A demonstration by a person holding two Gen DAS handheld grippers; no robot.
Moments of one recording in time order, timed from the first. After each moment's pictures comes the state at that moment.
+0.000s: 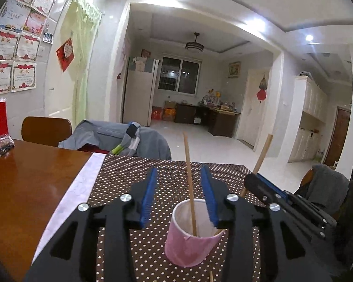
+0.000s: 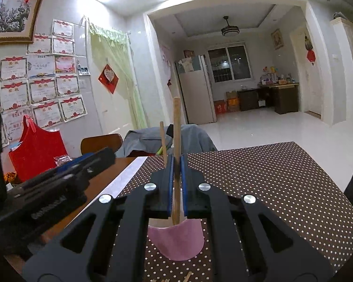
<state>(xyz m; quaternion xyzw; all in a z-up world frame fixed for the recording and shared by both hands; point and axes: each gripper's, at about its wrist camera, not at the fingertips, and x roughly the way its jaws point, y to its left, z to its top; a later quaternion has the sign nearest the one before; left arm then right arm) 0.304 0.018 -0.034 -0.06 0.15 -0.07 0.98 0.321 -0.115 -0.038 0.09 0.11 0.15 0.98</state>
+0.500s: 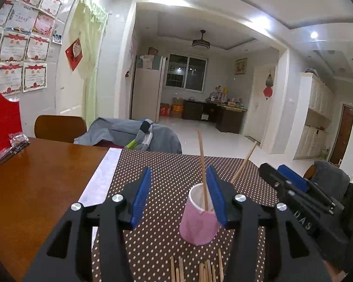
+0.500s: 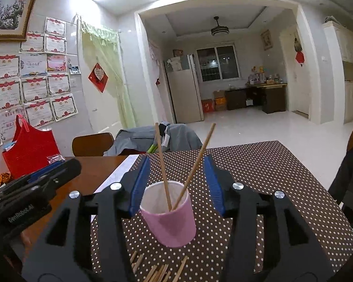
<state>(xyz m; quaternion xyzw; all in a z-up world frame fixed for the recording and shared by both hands) 0.256 0.043 -0.024 -0.06 0.16 -0.05 0.98 0.286 -0.118 -0.027 0.09 0.12 0.11 0.98</state>
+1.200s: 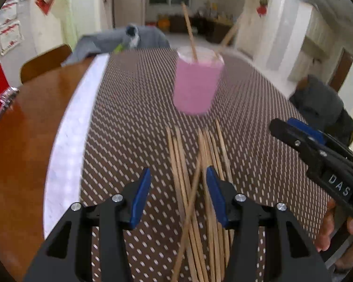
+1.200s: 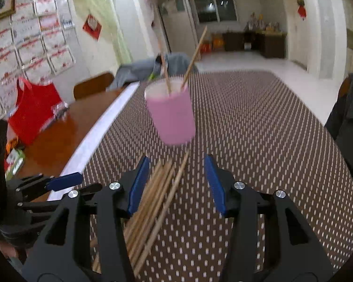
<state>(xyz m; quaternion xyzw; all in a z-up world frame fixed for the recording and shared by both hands) 0.200 0.033 -0.117 0.01 0.44 -0.10 0.89 0.216 -0.115 -0.083 0.08 0.32 0.12 0.94</state>
